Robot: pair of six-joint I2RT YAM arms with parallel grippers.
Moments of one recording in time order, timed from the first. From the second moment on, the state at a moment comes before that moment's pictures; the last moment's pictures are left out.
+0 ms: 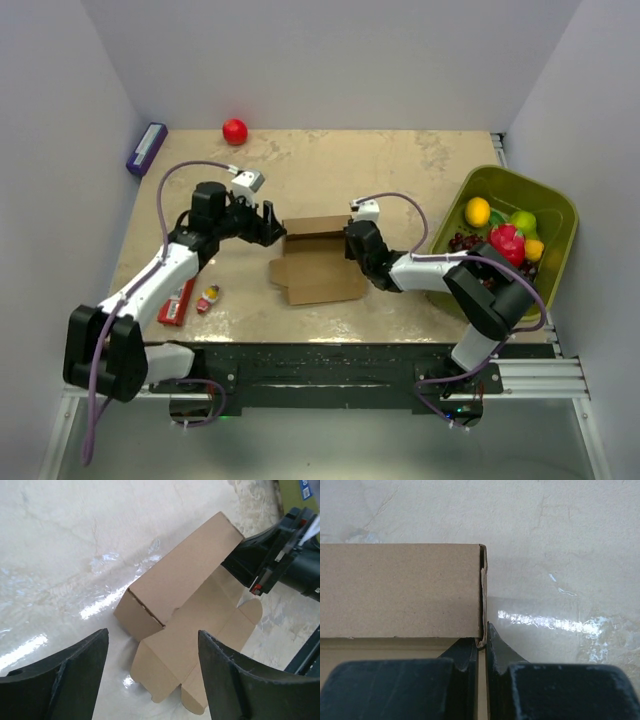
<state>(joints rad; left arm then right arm) -0.27 1.29 0.82 -0.11 0.47 -0.13 0.74 1.69 0.73 0.41 0.48 0.41</state>
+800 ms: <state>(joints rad) -0.48 1.22 0.76 -0.19 0.04 -0.01 0.70 1.70 1.06 -0.21 0.22 0.40</state>
